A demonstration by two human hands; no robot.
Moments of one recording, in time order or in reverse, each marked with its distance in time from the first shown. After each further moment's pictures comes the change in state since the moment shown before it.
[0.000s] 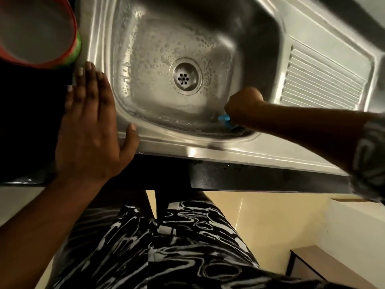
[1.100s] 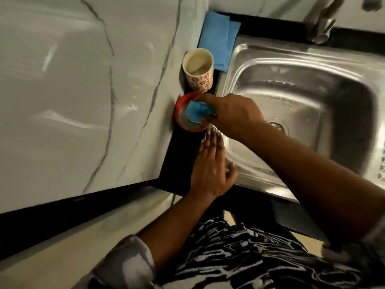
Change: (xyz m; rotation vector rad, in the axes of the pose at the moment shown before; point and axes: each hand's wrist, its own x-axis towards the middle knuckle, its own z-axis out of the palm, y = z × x) left_hand -0.003 0.007 -0.010 0.101 -0.083 -0.086; right_hand -0.096 -0.053 -0.236 0.922 0.951 -0.249
